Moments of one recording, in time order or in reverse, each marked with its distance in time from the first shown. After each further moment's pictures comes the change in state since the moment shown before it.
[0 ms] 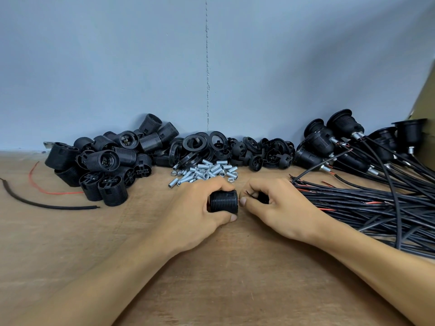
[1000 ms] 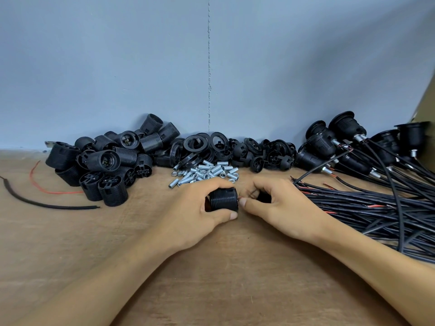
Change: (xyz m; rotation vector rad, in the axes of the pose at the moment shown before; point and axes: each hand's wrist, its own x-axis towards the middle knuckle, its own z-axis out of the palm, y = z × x) left_hand 0.001 -0.010 0.002 -0.095 -0.033 -0.033; right_hand 0.002 0.003 -0.002 0.150 -0.019 0.053
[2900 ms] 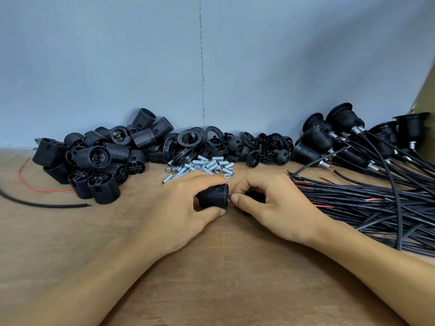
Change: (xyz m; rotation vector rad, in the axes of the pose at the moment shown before) left_hand -0.006 0.005 -0.005 0.175 0.181 0.184; right_hand -0.007 -0.005 0.002 -0.032 0.052 -0.057
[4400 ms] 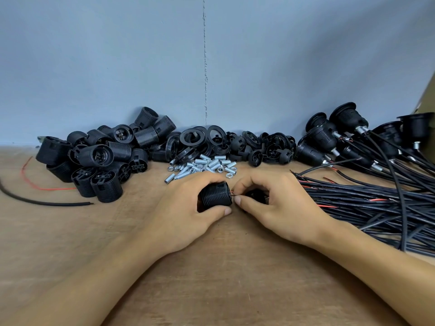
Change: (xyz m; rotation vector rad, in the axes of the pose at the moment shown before) left_hand -0.002 -0.002 0.000 0.057 -0.051 -0.040; right_hand 0.000 -0.001 0.000 -0.091 0.038 -0.105
